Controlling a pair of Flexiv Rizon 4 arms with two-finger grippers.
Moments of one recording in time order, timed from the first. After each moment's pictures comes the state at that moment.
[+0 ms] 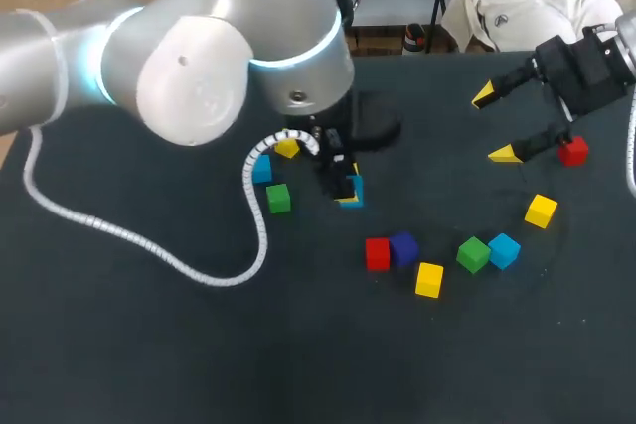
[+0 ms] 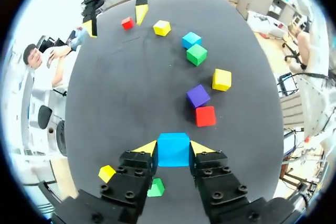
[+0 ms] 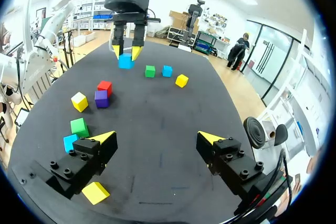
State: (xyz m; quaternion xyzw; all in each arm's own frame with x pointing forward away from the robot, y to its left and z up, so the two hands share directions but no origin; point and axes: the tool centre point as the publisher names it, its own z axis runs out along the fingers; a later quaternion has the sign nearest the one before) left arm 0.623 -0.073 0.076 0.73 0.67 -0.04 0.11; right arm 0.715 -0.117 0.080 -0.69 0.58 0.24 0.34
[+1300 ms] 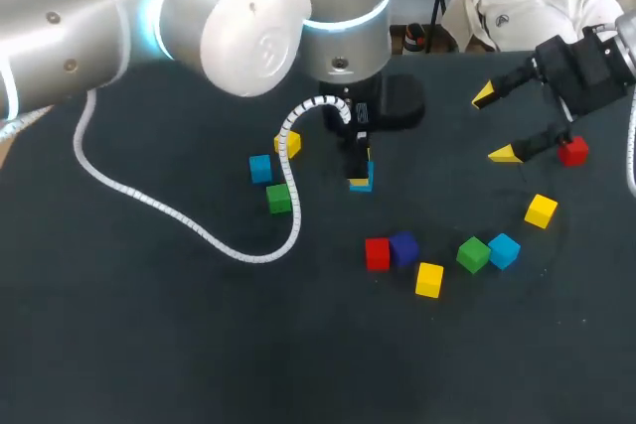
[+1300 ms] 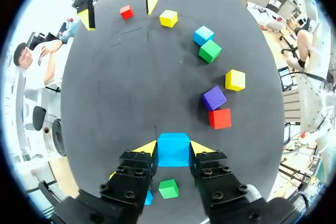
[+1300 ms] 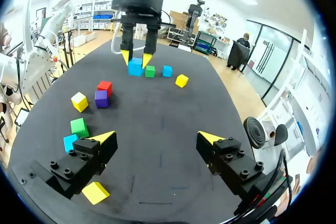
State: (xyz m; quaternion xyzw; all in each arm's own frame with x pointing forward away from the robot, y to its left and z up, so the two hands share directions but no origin) left arm 0.655 -0.085 0.070 0.74 0.67 -0.03 0.05; right arm 0.715 -0.117 0.080 -0.69 0.58 0.24 0.34
